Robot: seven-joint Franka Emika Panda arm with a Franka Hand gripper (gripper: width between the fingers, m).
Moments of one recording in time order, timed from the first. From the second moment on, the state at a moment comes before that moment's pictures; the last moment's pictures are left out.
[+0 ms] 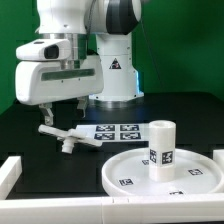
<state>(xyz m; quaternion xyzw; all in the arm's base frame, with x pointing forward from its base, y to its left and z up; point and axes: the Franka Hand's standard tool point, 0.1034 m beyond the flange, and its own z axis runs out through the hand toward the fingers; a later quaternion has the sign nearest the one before) 0.422 -0.129 0.065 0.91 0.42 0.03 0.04</state>
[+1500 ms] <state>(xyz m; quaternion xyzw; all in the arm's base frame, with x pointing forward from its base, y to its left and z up) 0.411 -0.114 0.030 0.88 0.47 0.02 0.04</state>
